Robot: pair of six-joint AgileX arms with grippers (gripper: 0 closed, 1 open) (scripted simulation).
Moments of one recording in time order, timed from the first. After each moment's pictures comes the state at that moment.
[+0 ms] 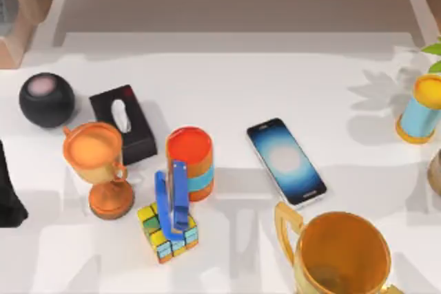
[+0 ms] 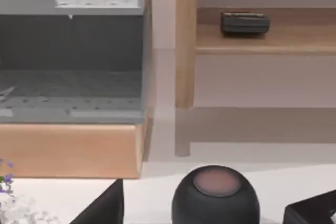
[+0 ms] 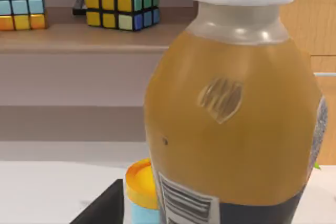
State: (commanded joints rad) left arm 0.00 0.00 0.00 0.00 0.00 0.00; right arm 0.00 0.00 0.00 0.00 0.00 0.00
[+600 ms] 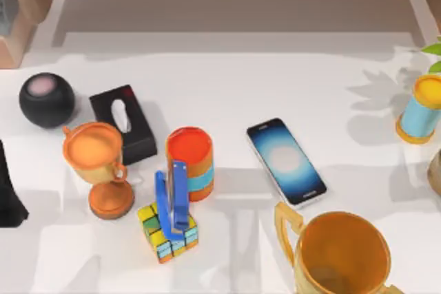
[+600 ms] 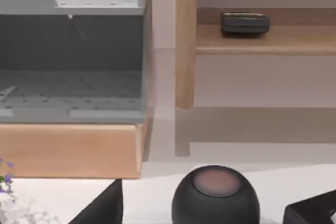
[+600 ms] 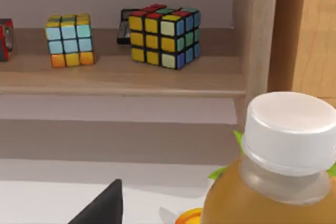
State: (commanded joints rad) left arm 0.00 0.00 0.00 0.00 0.00 0.00; right arm 0.07 0.28 0.35 -0.14 -0.01 0.03
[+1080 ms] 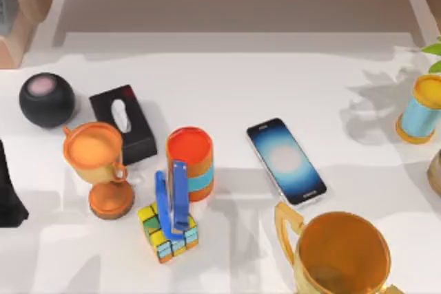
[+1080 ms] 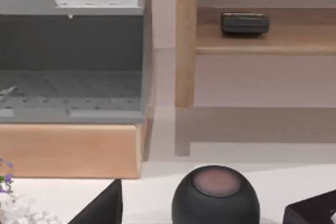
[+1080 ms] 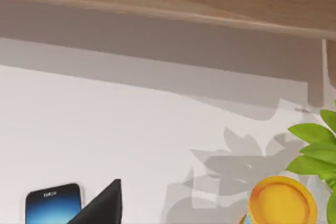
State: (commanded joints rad) left arm 0.00 0.00 0.00 0.00 0.00 0.00; right arm 0.23 1.03 1.07 -0.58 0.01 0.04
